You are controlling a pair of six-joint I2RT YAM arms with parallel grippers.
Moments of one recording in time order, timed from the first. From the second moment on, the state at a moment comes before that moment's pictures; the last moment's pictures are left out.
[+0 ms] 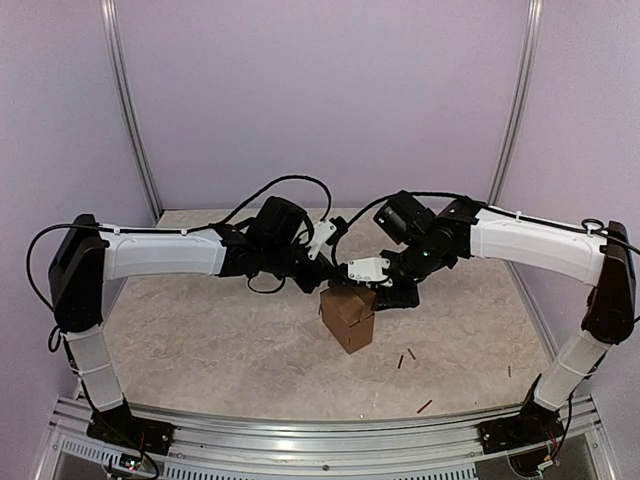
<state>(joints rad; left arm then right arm) -0.85 1.85 1.36 -0.16 0.16 0.07 0.84 1.64 1.38 -0.84 -0.10 -0.76</state>
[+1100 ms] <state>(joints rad) -0.91 1.78 1.23 -0.07 0.03 0.01 0.89 1.64 1.34 -0.82 -0.05 -0.80</state>
